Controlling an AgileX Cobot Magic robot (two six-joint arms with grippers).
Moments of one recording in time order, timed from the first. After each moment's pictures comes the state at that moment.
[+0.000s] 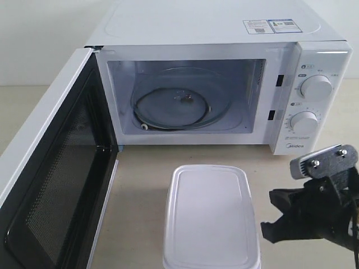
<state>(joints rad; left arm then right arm) 0.02 0.00 0.00 -0.12 0.29 0.01 0.34 1.51 -0.18 -0.11 -0.65 0.16</state>
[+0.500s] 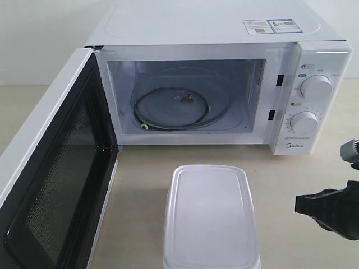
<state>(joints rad) 0.02 0.00 0.00 -0.12 0.29 0.01 -0.03 1.45 -0.19 -0.73 -0.55 0.92</state>
